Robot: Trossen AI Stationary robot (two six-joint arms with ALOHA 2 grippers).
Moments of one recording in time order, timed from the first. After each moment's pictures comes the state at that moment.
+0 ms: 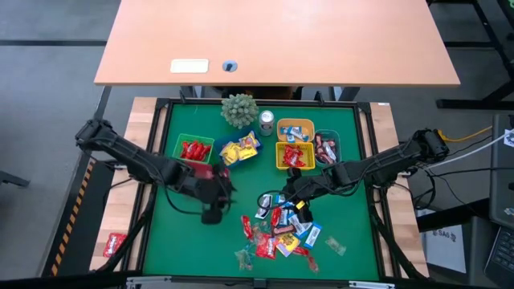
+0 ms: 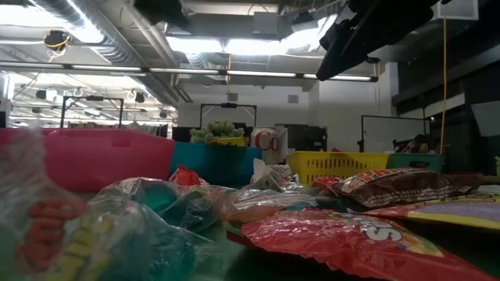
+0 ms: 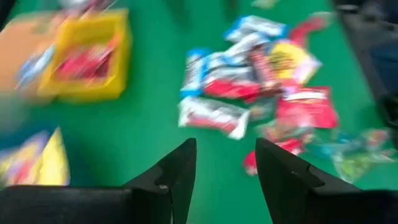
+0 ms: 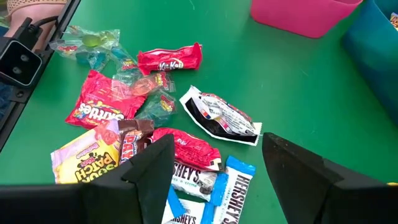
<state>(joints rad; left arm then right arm) -0.40 1.38 1.10 -0.51 -0.31 -0.23 0.32 1.47 1.02 -0.37 0.04 0.08</state>
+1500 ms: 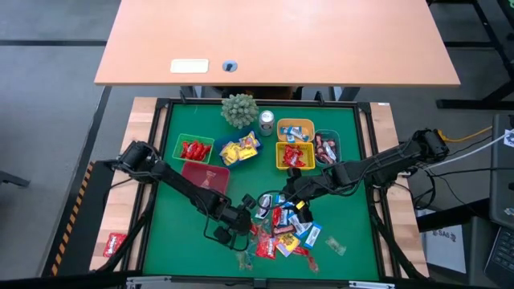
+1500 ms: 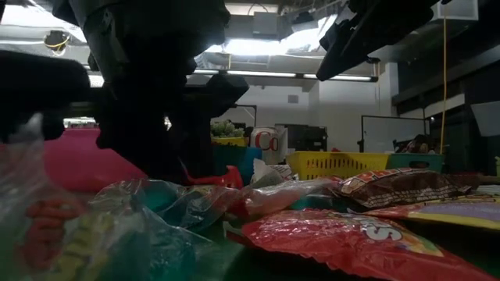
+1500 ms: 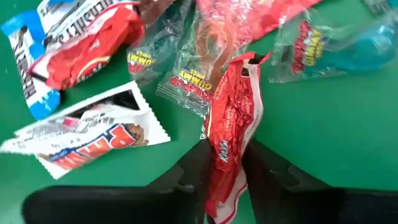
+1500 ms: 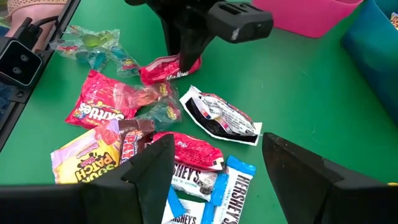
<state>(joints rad) -0.43 1.93 1.10 -0.22 -0.13 0.28 0.32 1.47 1.02 -0.37 0.04 0.08</state>
